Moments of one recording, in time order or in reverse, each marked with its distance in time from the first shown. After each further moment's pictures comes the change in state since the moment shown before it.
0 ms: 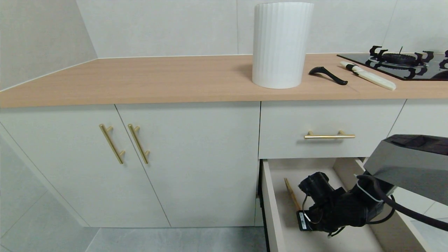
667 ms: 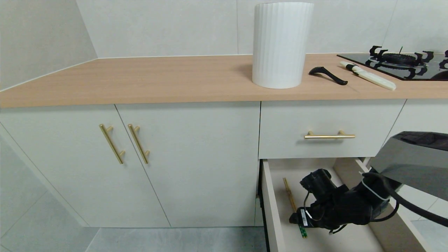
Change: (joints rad) left arm 0.000 0.000 0.000 0.000 0.000 0.000; right arm -0.004 -0.047 0.007 0.005 -0.018 0.000
